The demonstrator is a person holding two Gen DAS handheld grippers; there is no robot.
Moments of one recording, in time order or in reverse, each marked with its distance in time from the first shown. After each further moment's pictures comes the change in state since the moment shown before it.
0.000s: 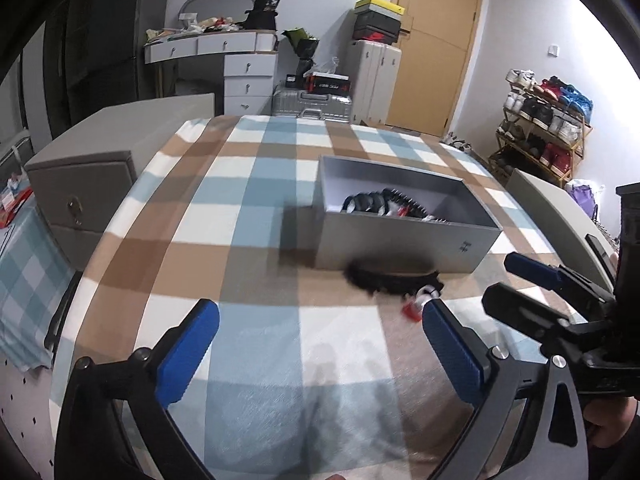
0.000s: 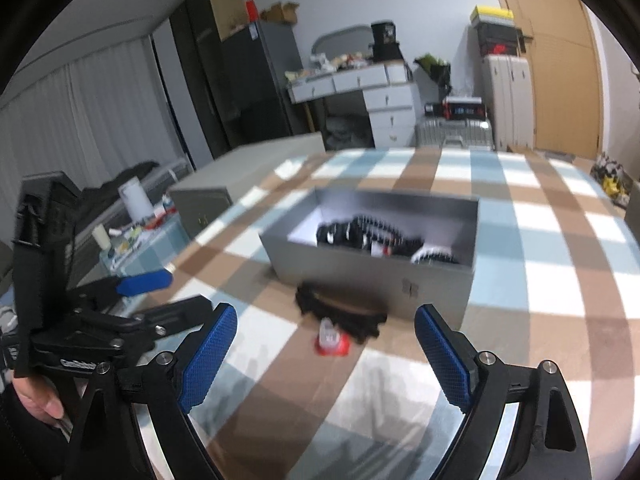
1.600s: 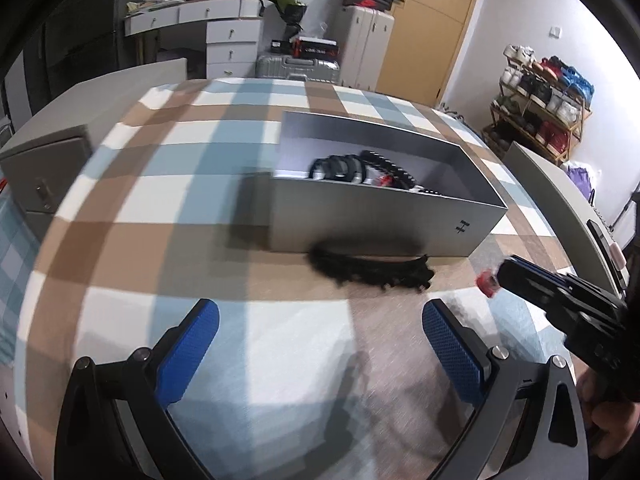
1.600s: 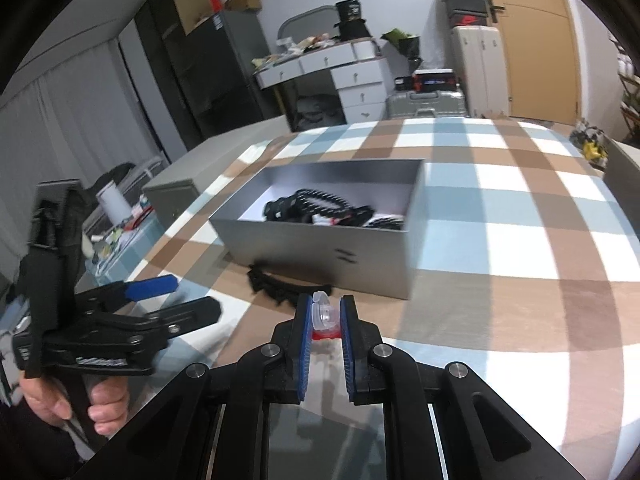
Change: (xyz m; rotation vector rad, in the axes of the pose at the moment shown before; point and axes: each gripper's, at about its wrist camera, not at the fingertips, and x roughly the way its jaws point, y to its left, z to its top) left arm 0.042 -0.029 0.009 0.010 0.141 -0.056; right arm -0.011 -0.040 -0.005 0.101 0.049 -0.057
